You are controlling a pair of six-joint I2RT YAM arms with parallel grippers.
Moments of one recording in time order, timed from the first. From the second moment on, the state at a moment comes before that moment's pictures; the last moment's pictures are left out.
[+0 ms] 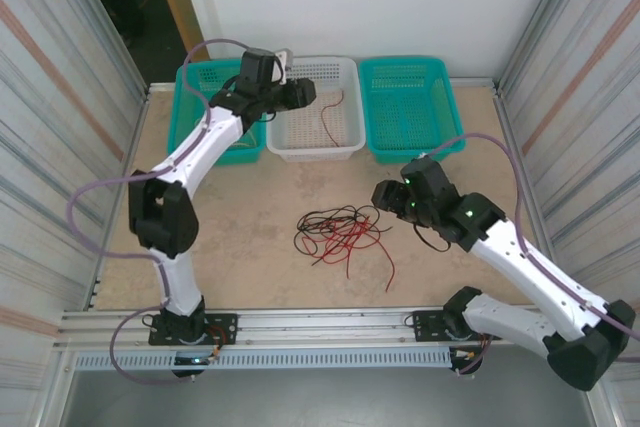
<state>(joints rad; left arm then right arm) -0.42 1.85 1.73 -0.43 0.24 -0.44 0.67 0.99 0.95 -0.81 0.13 0.91</state>
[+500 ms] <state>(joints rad) -0.60 1.42 1.11 -0.40 0.34 -0.41 0.72 1.30 0.94 -0.74 0.07 0.94</state>
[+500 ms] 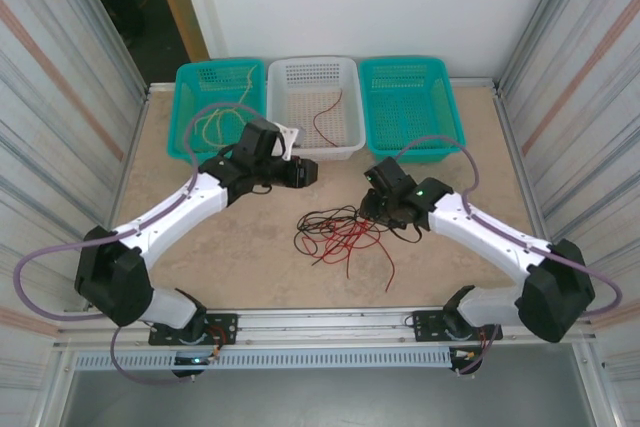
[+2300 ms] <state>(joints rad) -0.72 1.58 1.11 -0.46 0.45 -0.41 0.63 1.52 1.04 -0.78 -0.01 0.97</state>
